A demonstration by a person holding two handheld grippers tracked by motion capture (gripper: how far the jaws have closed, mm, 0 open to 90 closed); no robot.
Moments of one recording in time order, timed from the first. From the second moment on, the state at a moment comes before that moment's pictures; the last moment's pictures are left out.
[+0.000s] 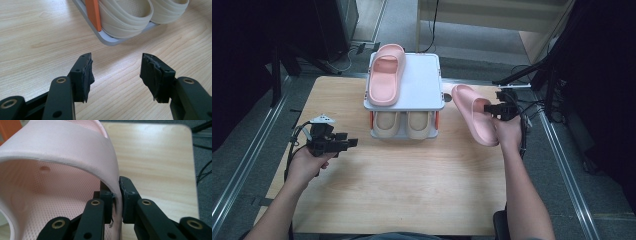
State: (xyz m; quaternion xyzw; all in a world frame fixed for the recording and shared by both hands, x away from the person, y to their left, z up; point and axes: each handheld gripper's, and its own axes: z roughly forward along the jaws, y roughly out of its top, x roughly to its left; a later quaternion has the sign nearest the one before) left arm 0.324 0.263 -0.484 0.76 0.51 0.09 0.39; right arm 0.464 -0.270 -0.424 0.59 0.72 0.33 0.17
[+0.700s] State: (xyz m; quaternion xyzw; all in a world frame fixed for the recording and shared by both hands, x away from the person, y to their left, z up) left arm 0.324 0.264 -0.484 0.76 0.51 0.09 0.40; right arm 0.502 -0.228 -0.324 0.55 0.75 0.31 0.19
